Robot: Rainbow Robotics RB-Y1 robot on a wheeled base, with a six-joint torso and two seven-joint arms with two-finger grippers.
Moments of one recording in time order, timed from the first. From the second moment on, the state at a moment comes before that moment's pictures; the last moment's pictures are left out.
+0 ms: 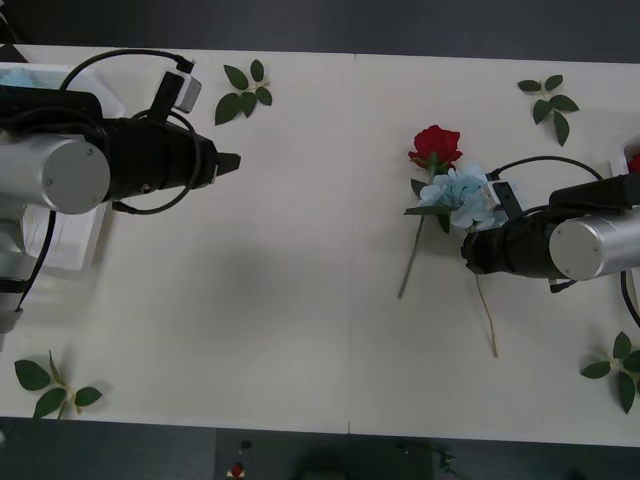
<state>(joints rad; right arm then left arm) -0.34 -0.67 0.30 -1.50 -0.83 0.97 1.55 -0.45 0.49 -0.10 -1.72 0.76 1.02 -1.80</state>
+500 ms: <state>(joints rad) -0.34 -0.67 0.25 -1.49 -1.05 0.97 1.55 -0.45 0.45 -0.19 -1.56 1.03 0.95 -2.12</state>
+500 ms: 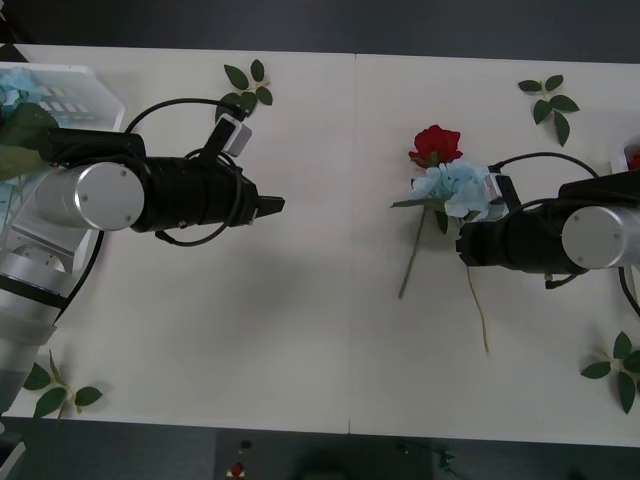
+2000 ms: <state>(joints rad) -0.12 -0.59 0.01 -1.91 -2.00 1.04 2.52 -0.44 0.23 0.04 -1.24 1.85 1.47 -2.72</state>
